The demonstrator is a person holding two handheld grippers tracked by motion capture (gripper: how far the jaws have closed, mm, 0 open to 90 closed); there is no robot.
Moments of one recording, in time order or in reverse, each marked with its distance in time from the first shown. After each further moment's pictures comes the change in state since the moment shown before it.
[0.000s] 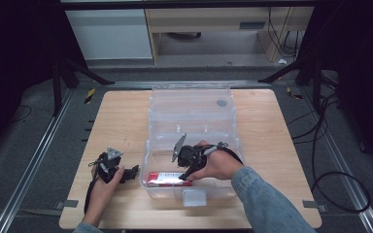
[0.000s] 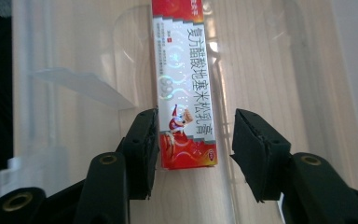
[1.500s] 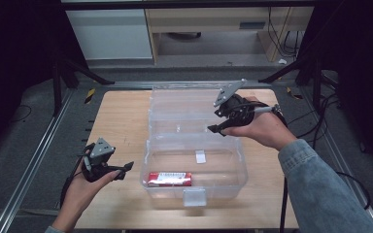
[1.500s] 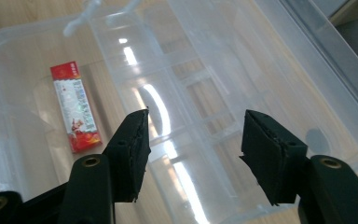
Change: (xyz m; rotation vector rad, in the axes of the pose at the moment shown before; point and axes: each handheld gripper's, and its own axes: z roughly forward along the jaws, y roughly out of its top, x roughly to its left) left arm -0.021 0.059 -0.109 -0.087 -0.157 0.223; right arm -0.050 -0.035 -0.164 -0.219 -0.305 0.203
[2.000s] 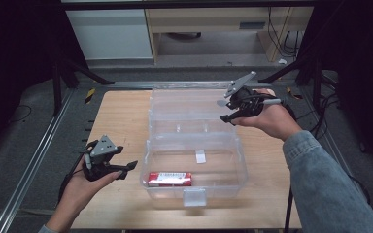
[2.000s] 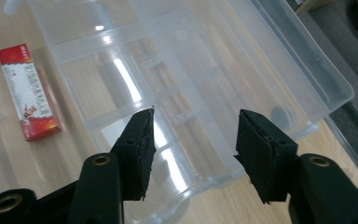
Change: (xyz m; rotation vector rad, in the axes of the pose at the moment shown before) left arm -0.017 0.020 -0.015 -0.006 -0.079 0.081; right arm -0.034 -0.015 -0.003 0.051 -0.084 0.021
